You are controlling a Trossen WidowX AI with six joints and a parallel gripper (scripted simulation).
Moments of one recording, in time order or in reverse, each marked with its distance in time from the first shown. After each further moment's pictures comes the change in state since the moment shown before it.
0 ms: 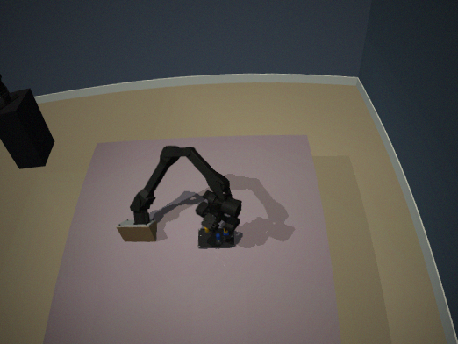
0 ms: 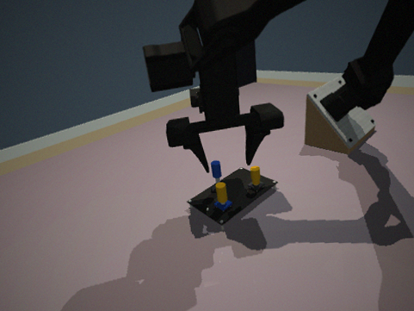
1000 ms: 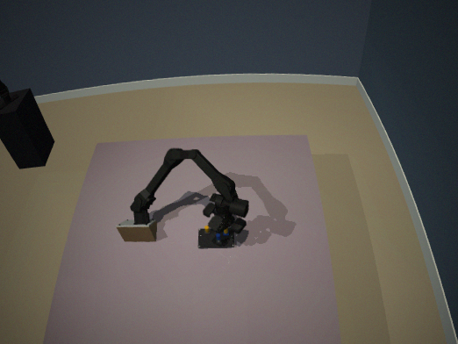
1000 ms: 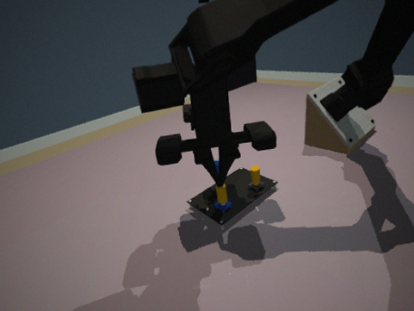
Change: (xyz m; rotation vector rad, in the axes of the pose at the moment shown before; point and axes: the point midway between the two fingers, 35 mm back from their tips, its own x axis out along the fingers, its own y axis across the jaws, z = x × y) arm 0.022 0.021 -0.019 0.044 0.006 0.008
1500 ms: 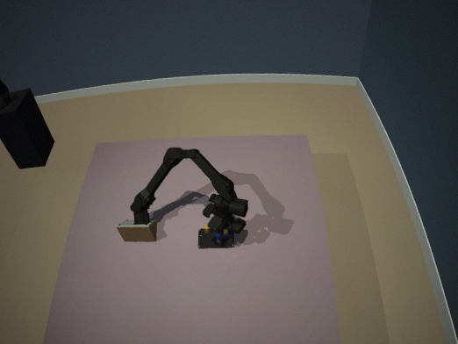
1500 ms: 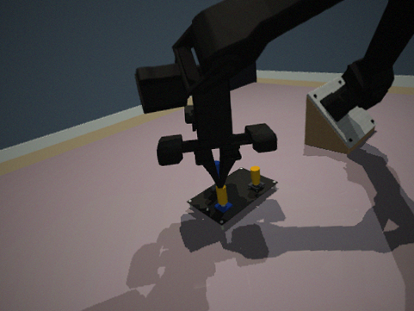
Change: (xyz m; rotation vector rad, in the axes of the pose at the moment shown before) arm 0.005 0.000 0.002 0.007 0.004 0.013
